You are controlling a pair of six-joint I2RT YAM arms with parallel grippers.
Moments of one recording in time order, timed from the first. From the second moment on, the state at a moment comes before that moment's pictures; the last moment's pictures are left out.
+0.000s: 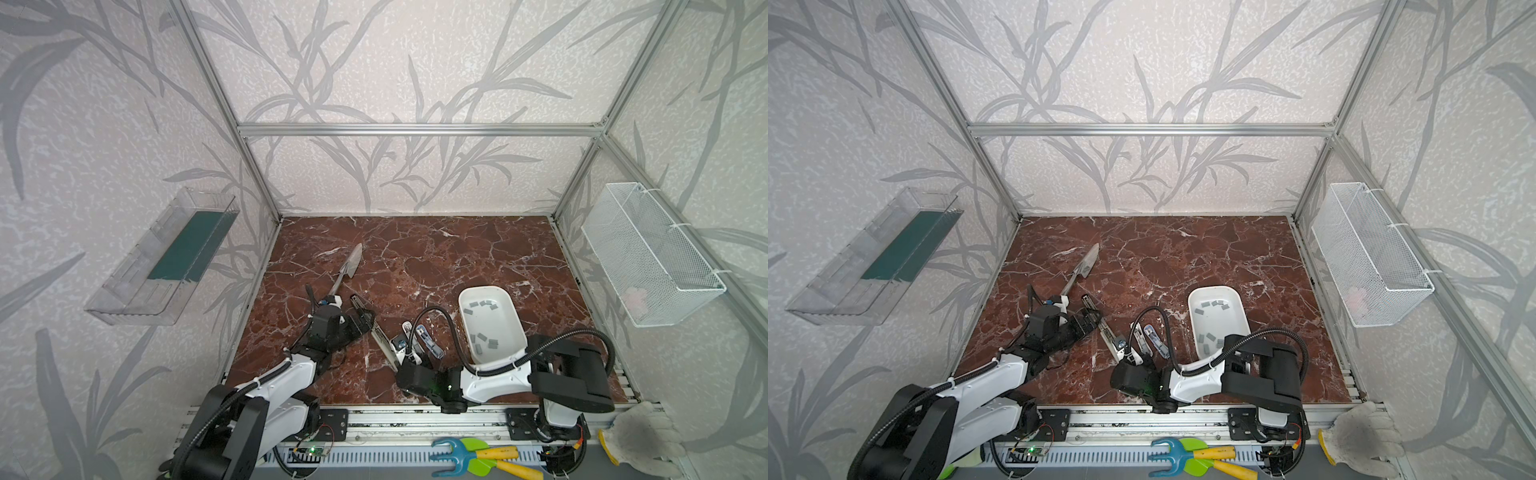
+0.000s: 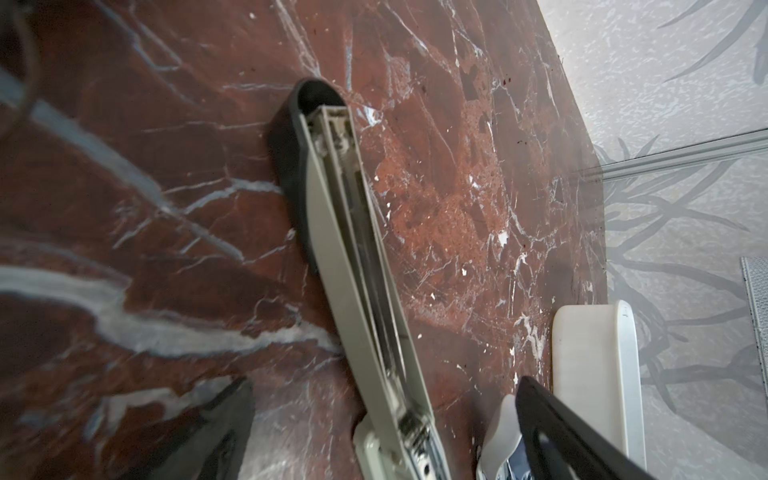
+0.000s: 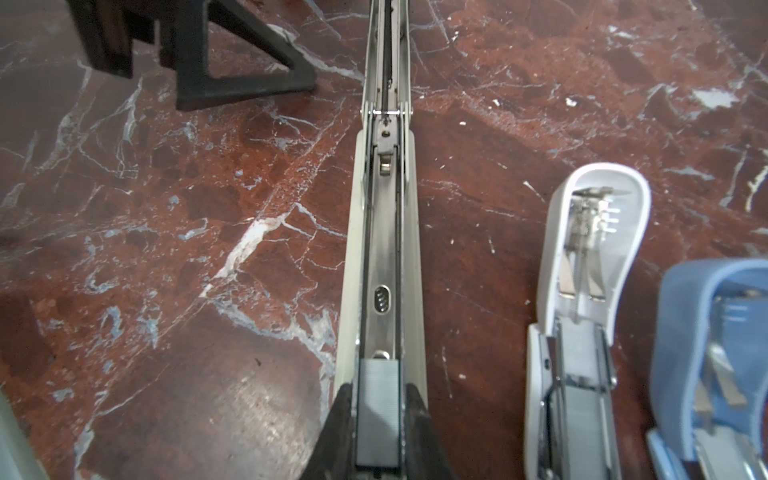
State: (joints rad) left arm -0.29 1.13 0.21 0.27 0.23 -0.89; right arm 1.40 1.76 0.73 0.23 0.49 0.58
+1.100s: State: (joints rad) left arm -0.27 1.37 0.40 0.33 0.25 -0.73; right arm 1.42 1.75 0.68 0.29 0.50 0.57
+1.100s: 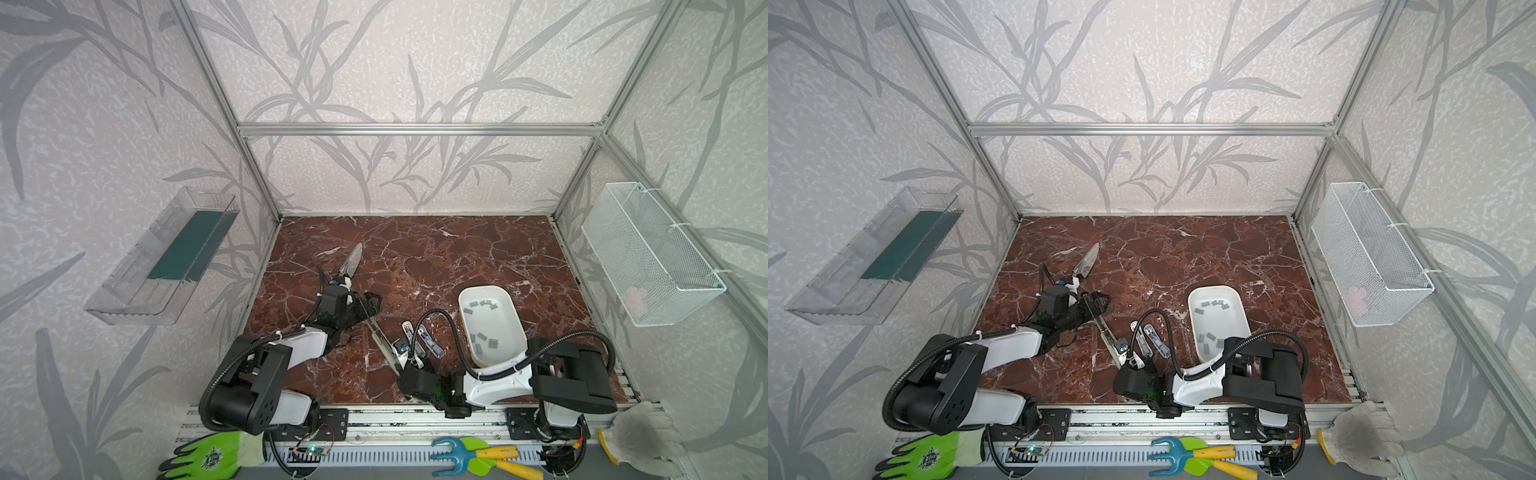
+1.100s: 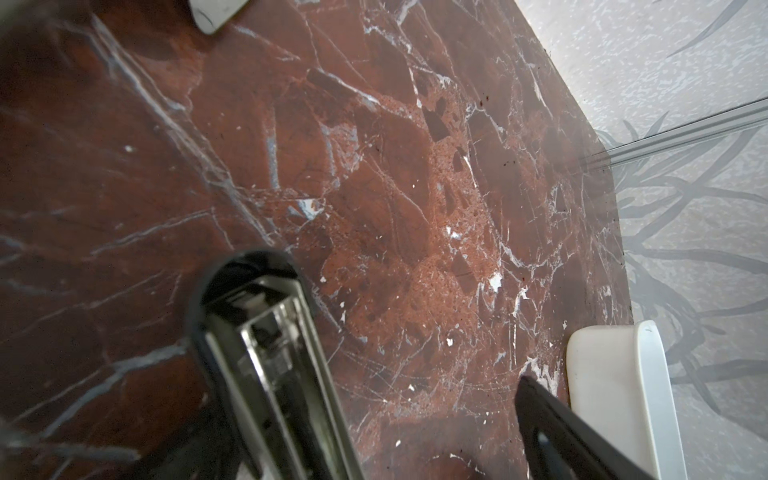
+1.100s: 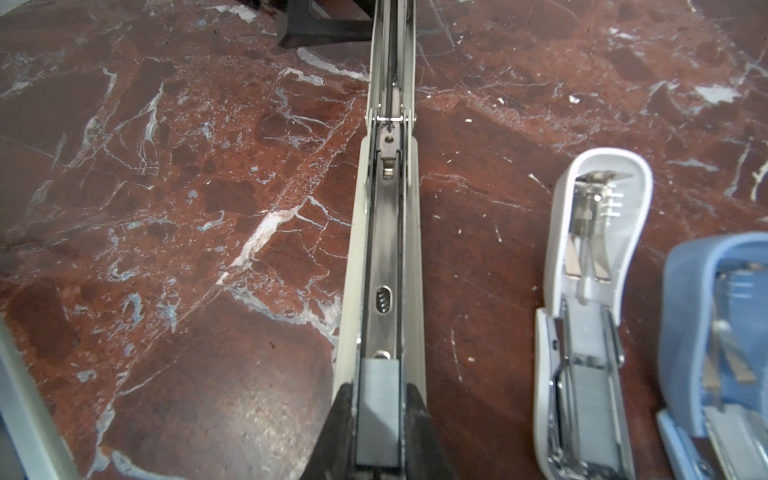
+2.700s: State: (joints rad) left arm -0.57 1.04 0.25 0.43 0.06 -0.35; right arm 1.43 1.76 0.66 0.37 0.51 0.56
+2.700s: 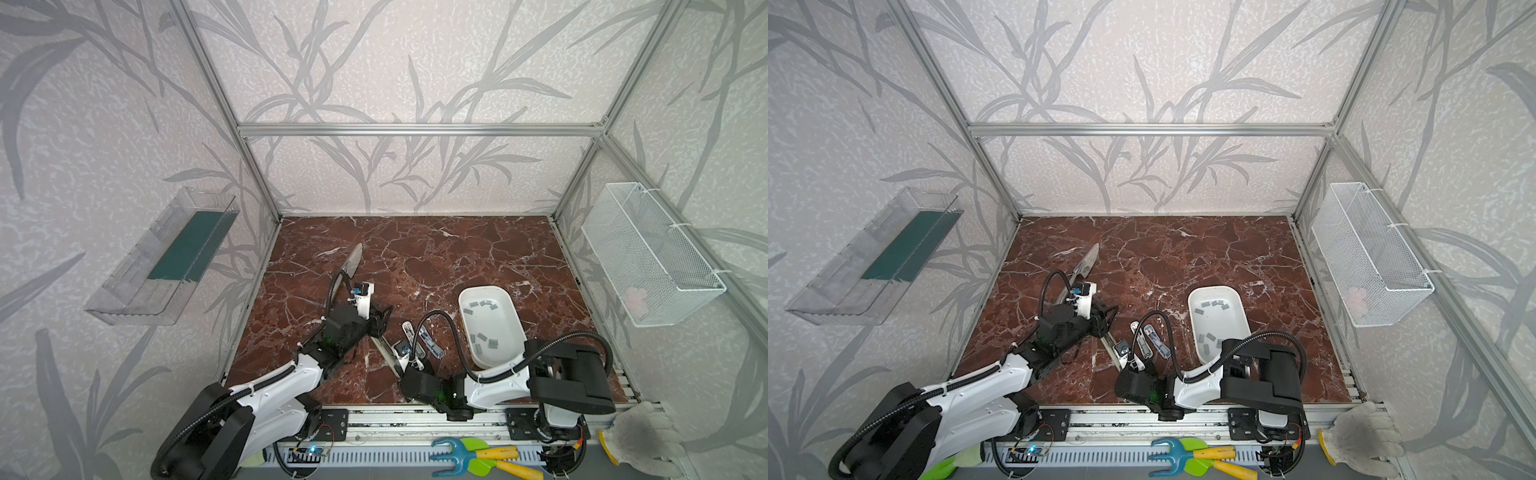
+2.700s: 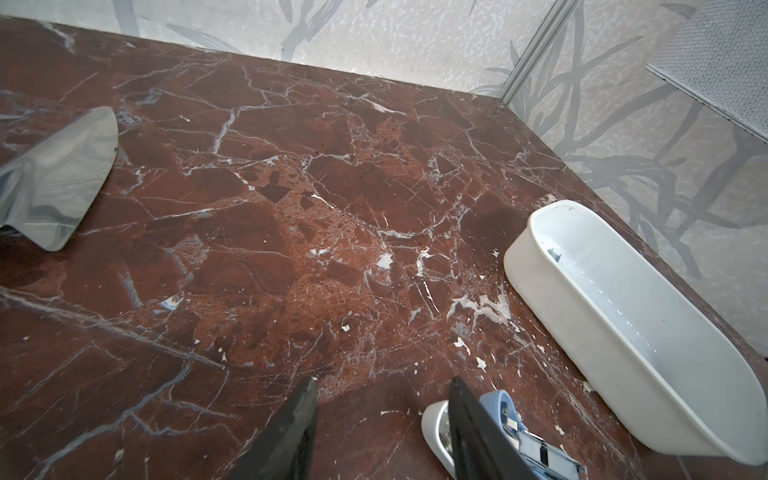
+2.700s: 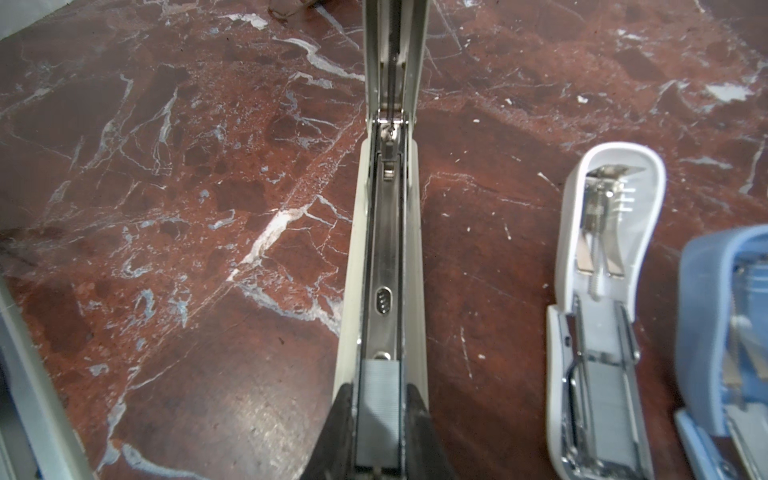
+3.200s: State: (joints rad) left arm -0.67 0.95 0.14 0.52 0.07 -0.19; right arm 1.43 1.77 0.66 0.40 0.51 0.55
